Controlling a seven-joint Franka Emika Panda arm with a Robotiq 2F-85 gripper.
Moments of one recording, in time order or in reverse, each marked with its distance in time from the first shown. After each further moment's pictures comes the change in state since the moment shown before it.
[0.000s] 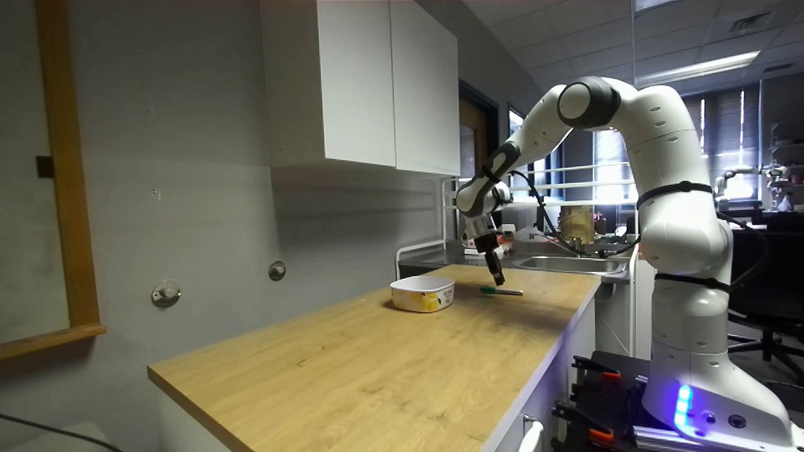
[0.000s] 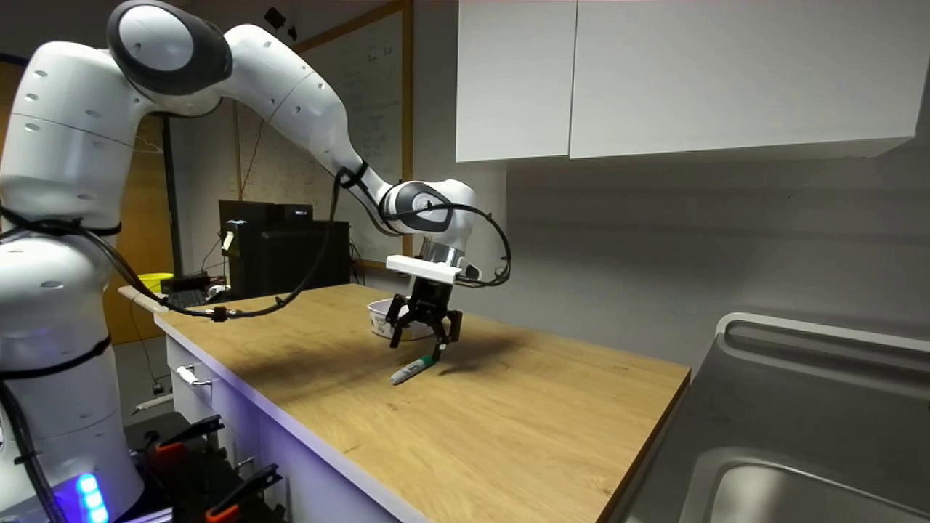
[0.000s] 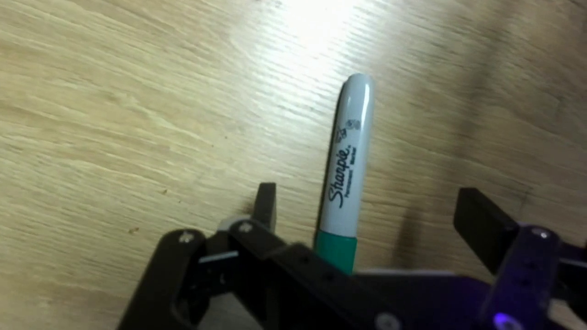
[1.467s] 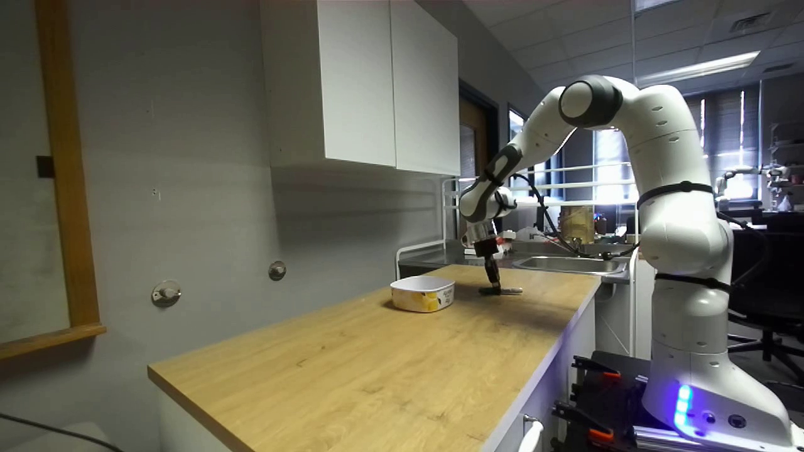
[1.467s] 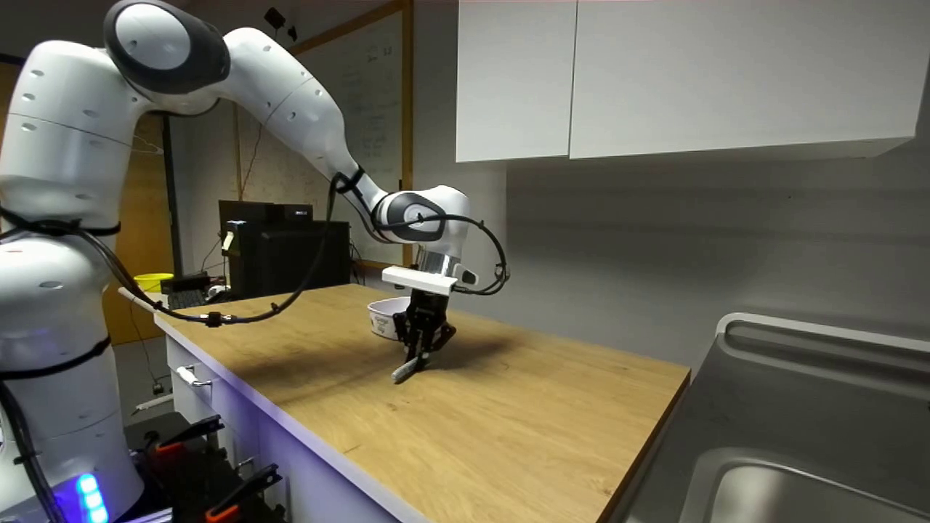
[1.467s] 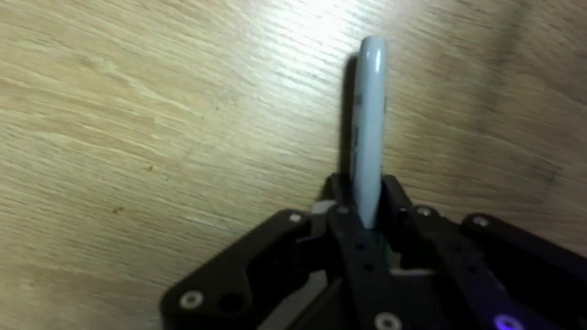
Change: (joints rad) arm -0.006 -0.011 0.010 -0.066 0.029 0.133 -0.005
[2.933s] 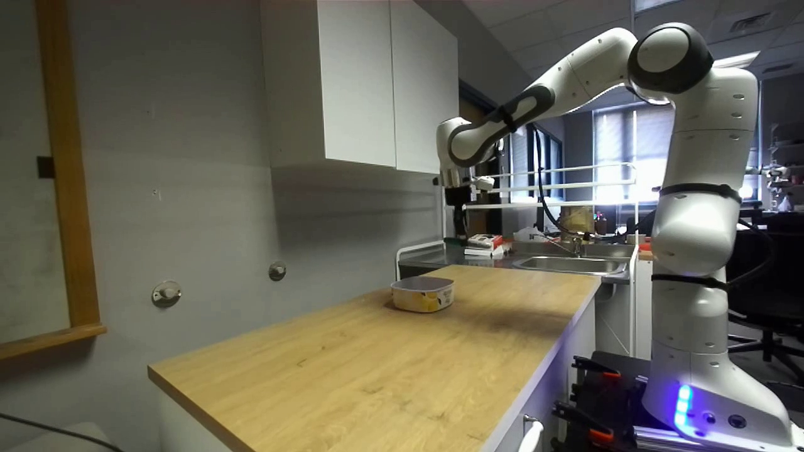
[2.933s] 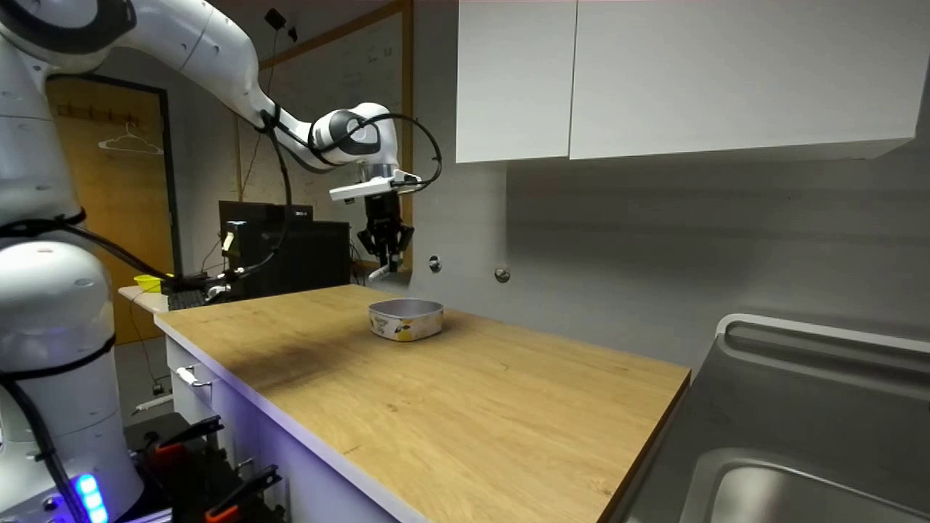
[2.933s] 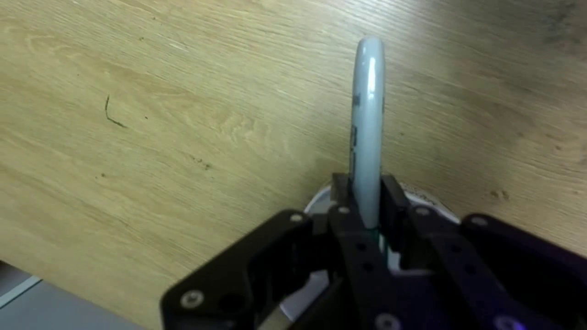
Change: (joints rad) arm 0.213 -0.367 0.128 -0.030 -0.146 -0.089 0.367
